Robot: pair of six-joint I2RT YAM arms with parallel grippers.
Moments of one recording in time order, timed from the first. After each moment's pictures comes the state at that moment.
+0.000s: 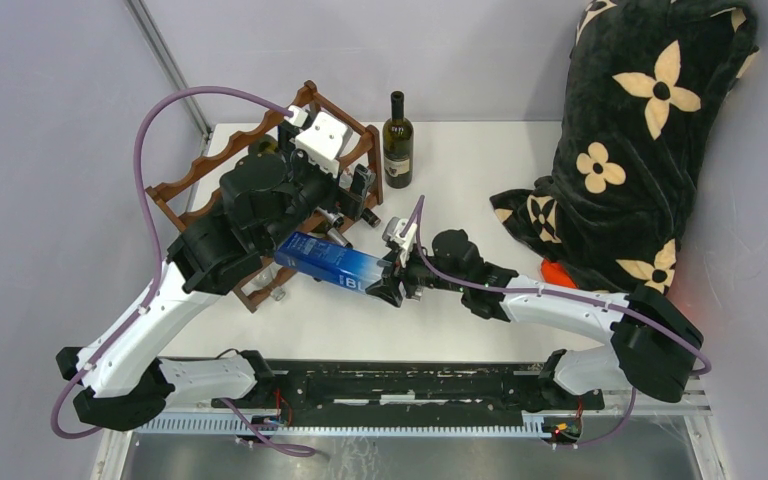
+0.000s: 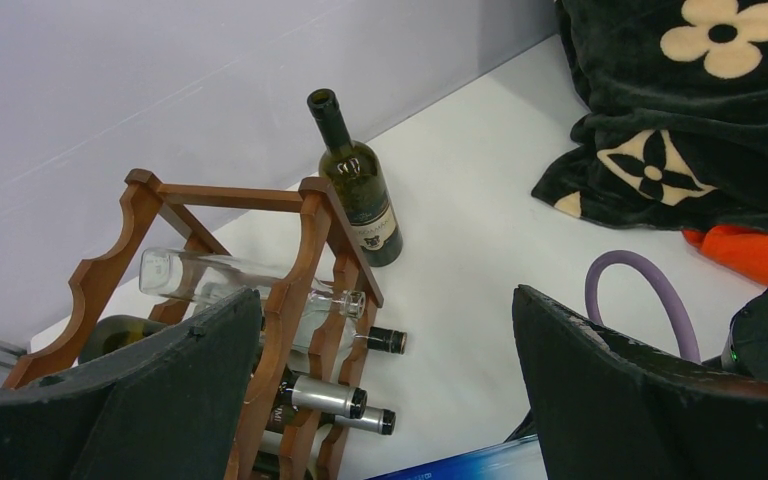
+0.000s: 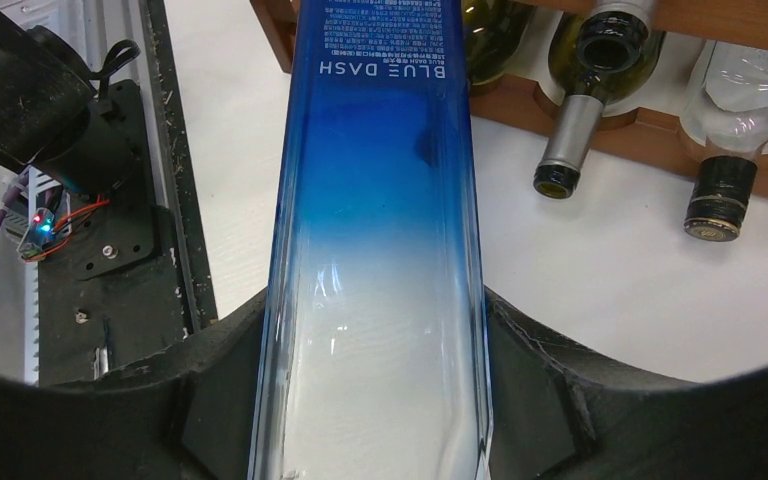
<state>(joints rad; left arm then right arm) -0.89 1.11 1.55 -0.55 -0.36 0.13 0.93 1.34 0.71 0.36 -0.30 0.04</state>
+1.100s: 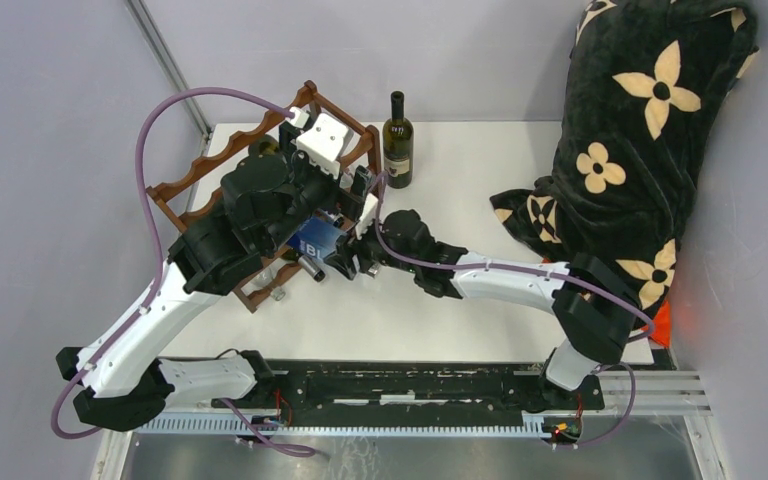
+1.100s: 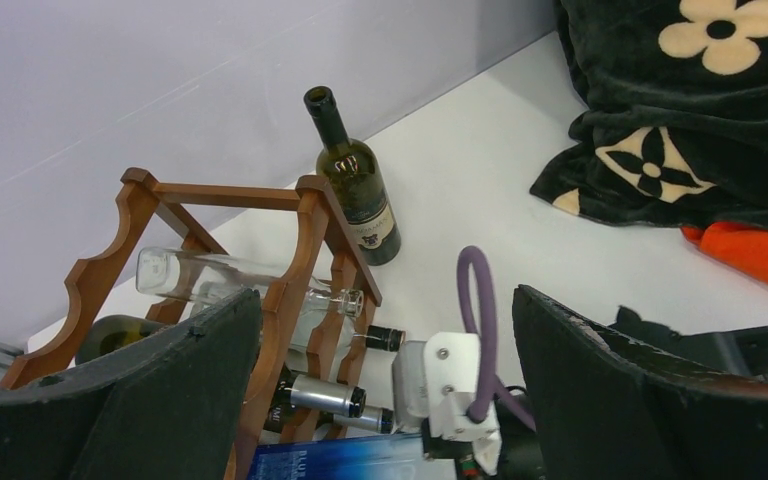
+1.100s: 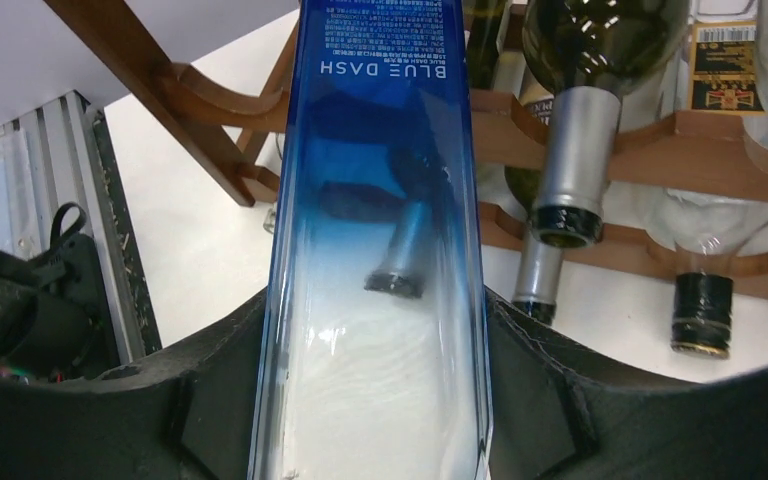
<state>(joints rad) -0.89 1.11 1.54 -0.55 -0.36 0.13 1.00 1.63 1.03 0.39 -0.12 0.12</state>
